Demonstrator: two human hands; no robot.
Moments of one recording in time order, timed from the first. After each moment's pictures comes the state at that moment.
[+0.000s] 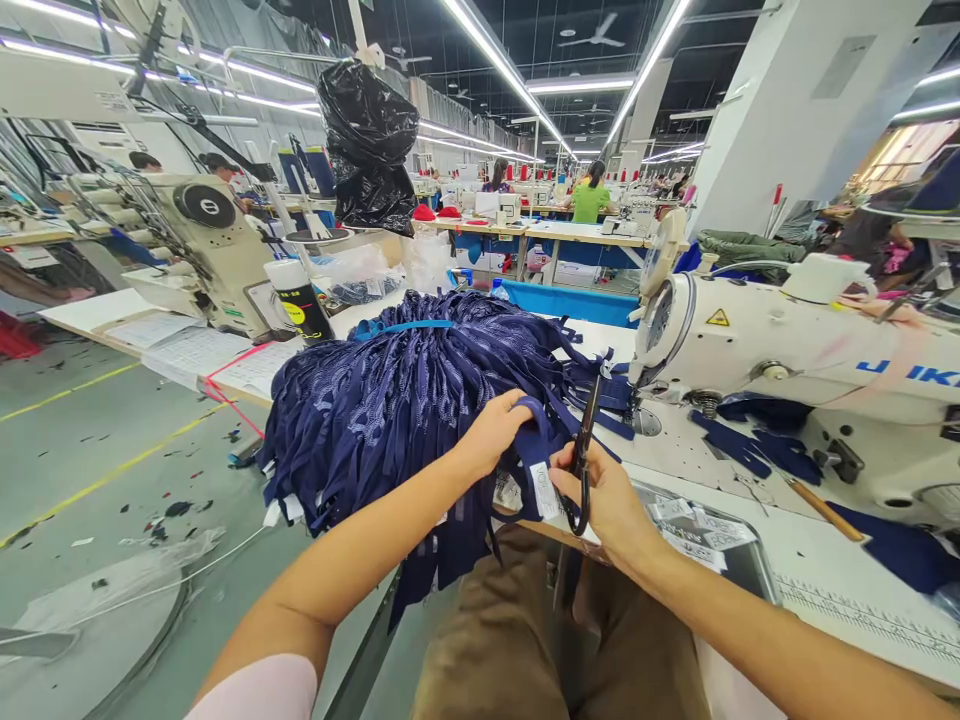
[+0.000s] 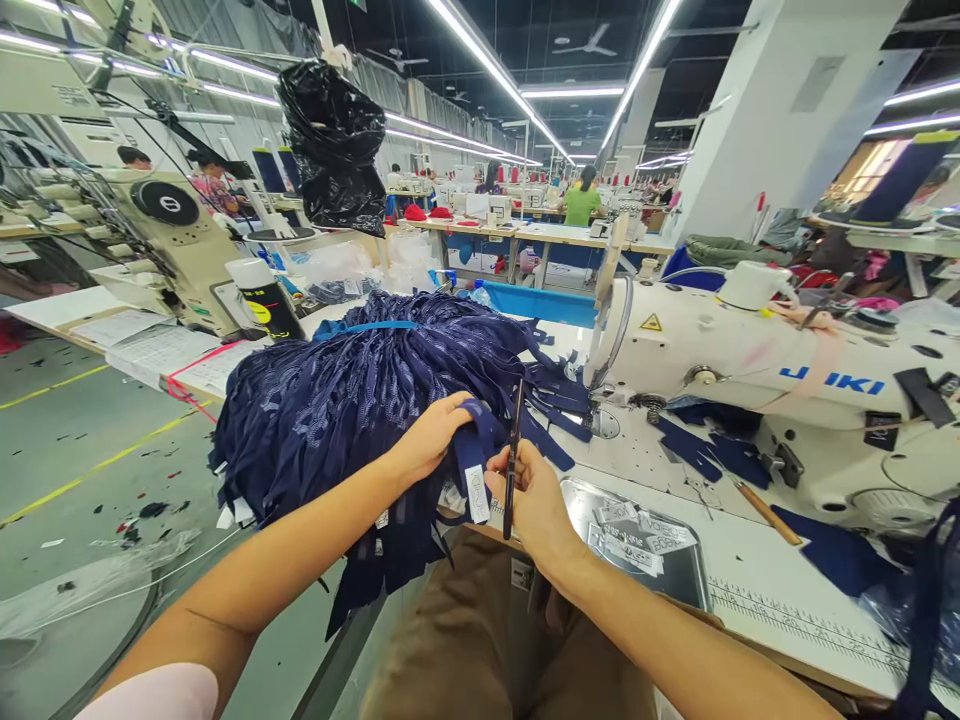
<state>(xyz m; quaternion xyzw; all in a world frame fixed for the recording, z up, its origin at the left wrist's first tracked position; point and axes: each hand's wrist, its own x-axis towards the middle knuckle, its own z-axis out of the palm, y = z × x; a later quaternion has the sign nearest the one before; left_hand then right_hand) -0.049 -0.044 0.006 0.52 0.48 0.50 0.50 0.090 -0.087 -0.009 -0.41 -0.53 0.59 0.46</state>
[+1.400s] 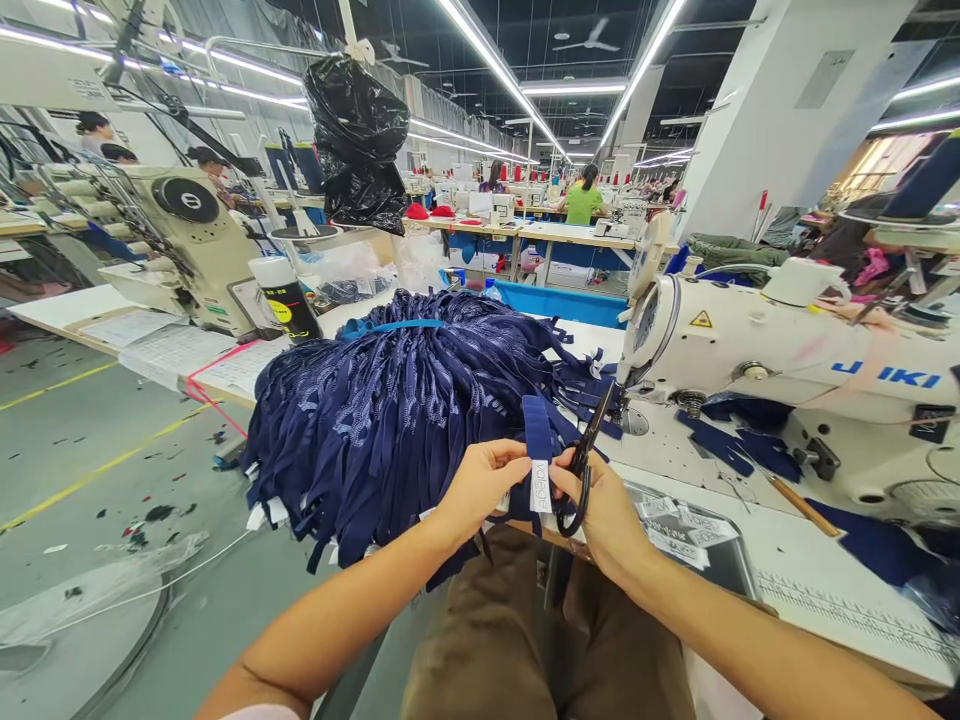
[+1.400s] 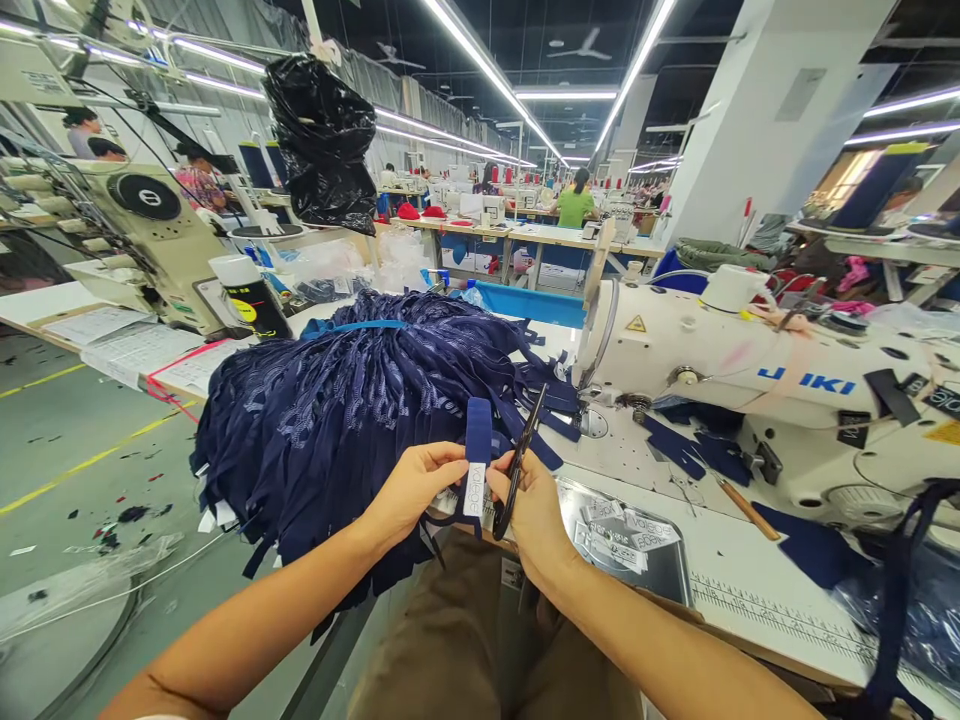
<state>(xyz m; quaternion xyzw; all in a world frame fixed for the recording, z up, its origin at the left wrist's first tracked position) -0.036 -0.094 -0.006 0.45 0.47 0.51 0.57 0.094 -0.089 -0.015 -0.45 -0.44 0.61 0.48</state>
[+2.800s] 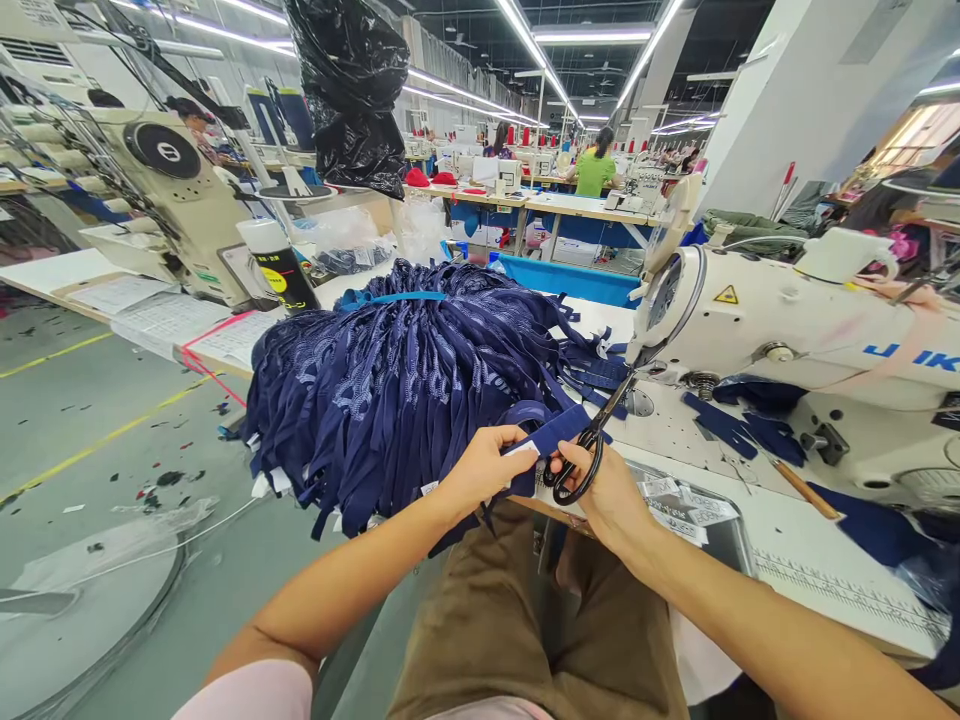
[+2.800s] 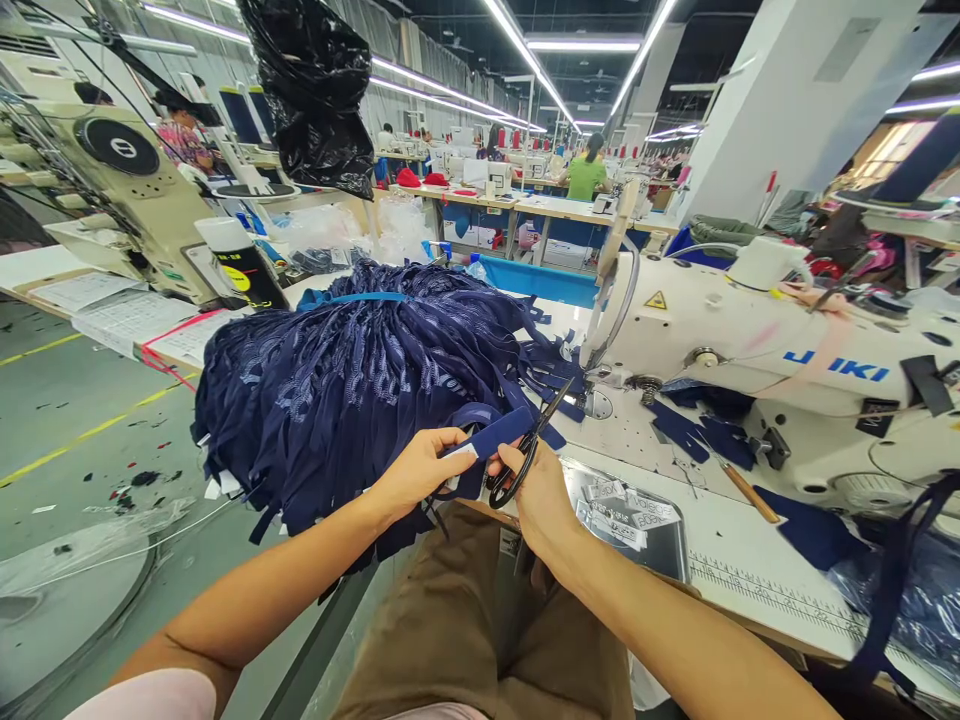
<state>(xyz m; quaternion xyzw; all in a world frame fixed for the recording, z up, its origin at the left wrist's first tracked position) -0.041 -0.092 -0.022 0.50 0.54 0.41 0.54 0.096 -0.083 -0.025 -0.43 -0.35 0.66 0.50</state>
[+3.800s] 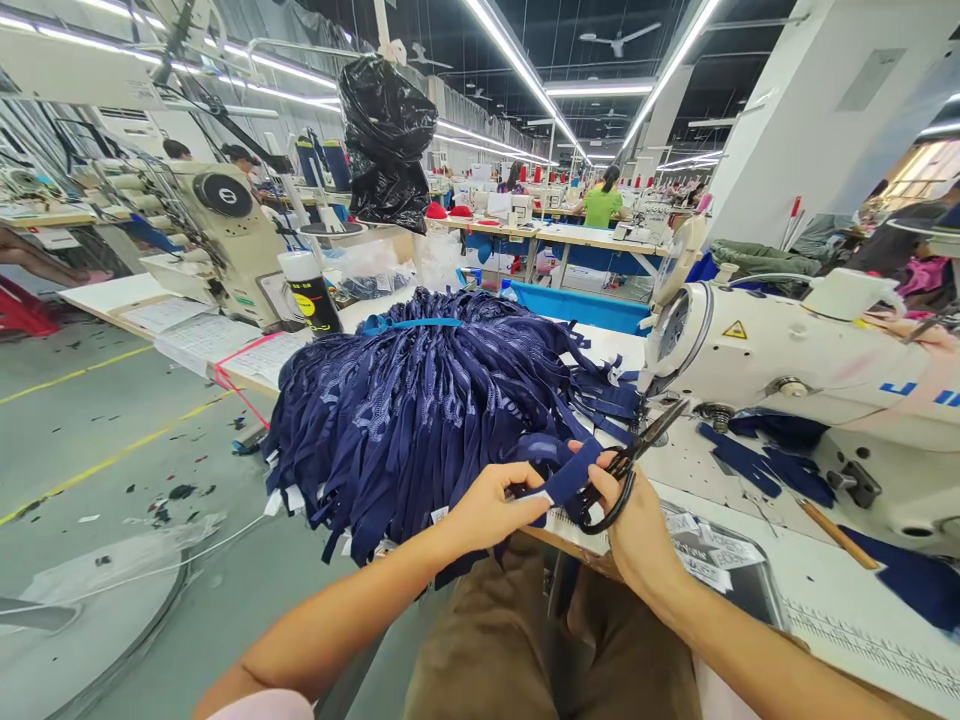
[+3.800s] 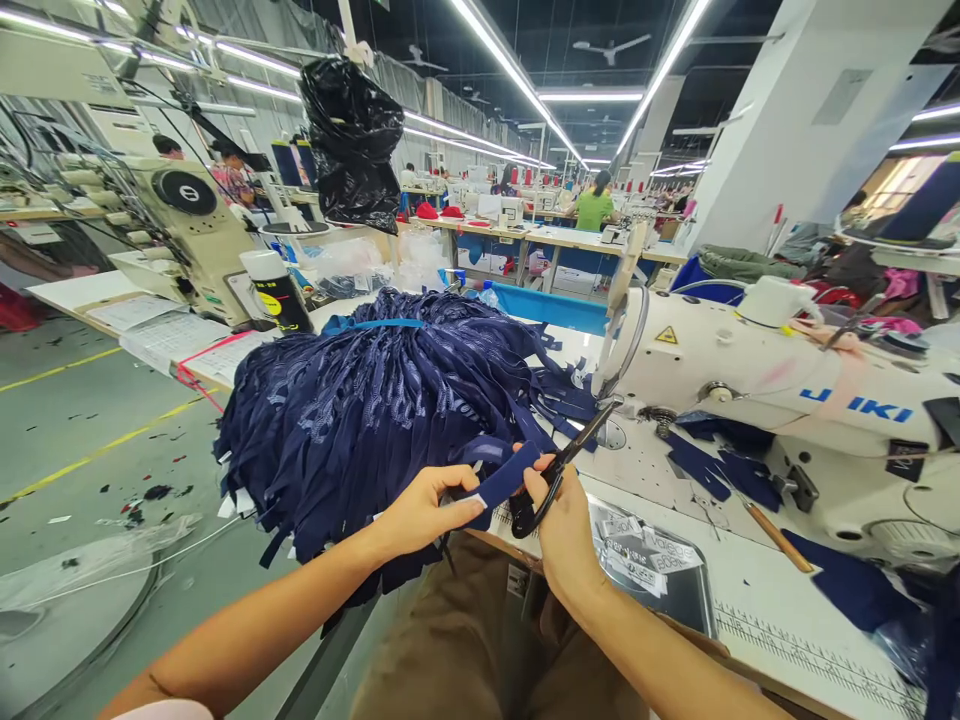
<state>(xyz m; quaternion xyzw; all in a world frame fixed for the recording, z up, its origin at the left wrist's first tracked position) -0.052 -0.106 -0.018 0.64 0.46 0.41 0.46 0.102 -0.085 -0.026 -0.41 -0.44 0.57 0.55</state>
